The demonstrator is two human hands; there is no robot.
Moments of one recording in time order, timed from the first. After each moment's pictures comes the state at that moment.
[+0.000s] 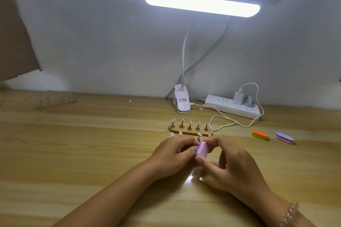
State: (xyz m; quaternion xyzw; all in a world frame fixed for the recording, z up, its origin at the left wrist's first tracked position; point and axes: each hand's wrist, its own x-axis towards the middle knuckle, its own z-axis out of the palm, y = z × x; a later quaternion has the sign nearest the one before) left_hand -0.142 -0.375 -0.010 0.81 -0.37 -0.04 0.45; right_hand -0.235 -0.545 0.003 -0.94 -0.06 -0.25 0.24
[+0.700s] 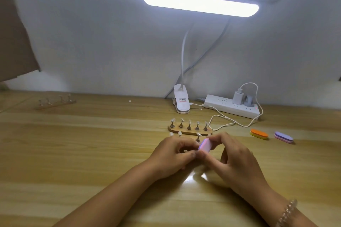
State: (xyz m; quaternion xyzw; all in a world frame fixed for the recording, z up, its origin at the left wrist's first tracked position) left_hand -0.139 -0.376 -0.013 0.78 -0.37 -0.08 0.50; right_hand -0.234 -0.547 0.005 -0.93 -0.05 -0.27 0.26
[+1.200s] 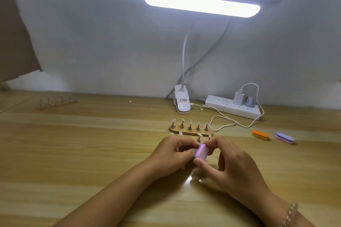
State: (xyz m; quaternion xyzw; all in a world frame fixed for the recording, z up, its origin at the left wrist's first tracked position) left_hand -0.142 -0.375 -0.008 0.76 -0.36 -0.09 0.53; right_hand -0.236 -0.543 0.003 -0.93 -0.07 -0.26 0.24
